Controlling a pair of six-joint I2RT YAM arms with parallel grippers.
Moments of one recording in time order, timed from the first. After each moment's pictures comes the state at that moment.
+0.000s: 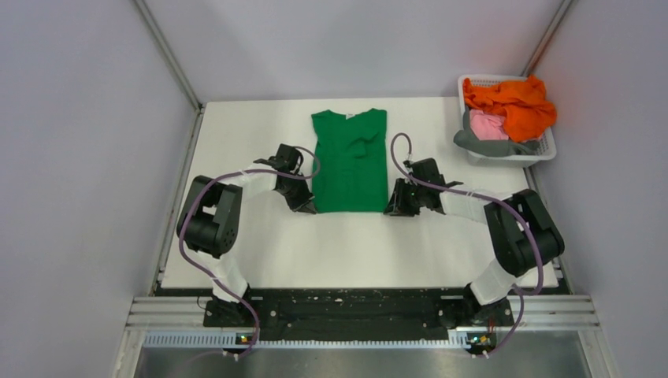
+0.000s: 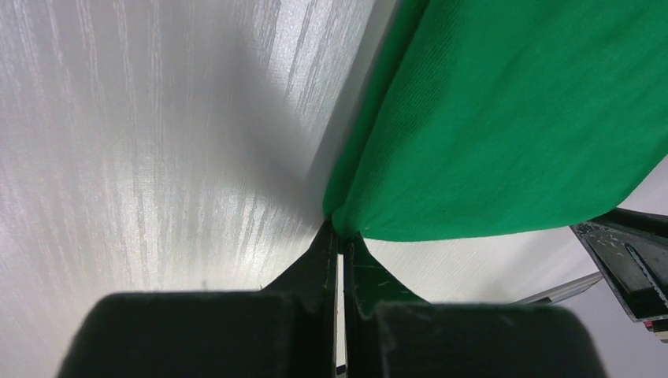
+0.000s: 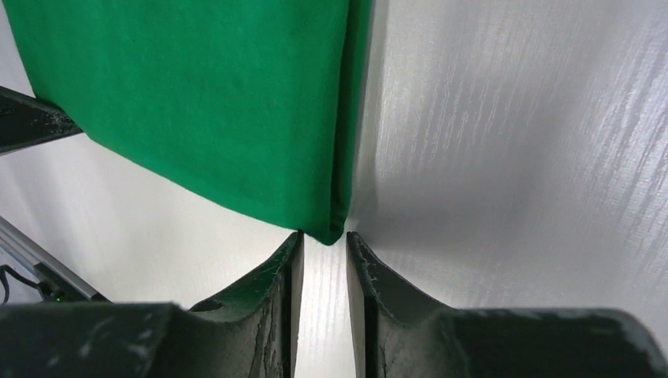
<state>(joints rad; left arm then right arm) -0.33 1.81 1.08 -0.50 0.31 -0.77 0.39 1.62 0.77 -0.10 -0.33 0.54</state>
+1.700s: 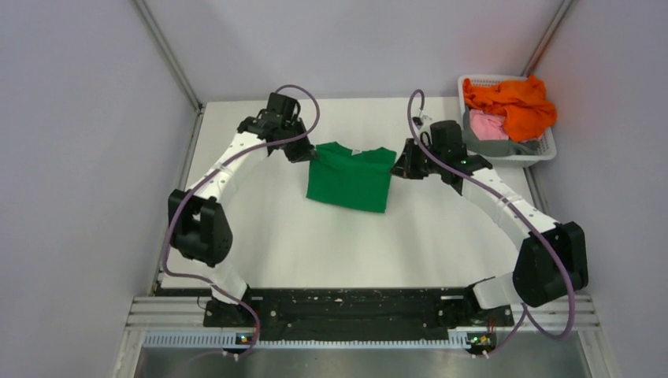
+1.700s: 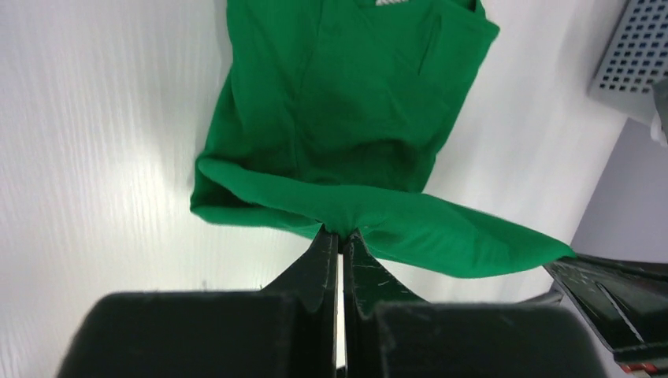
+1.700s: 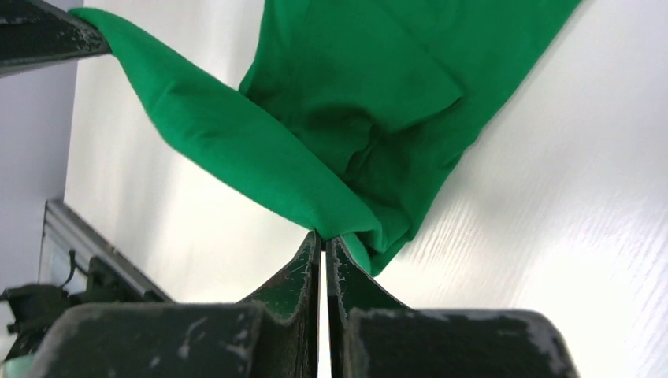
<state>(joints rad) -0.35 1.68 1.53 -0.74 0.19 -0.71 0.36 1.38 1.05 -0.34 -0.38 0.40</state>
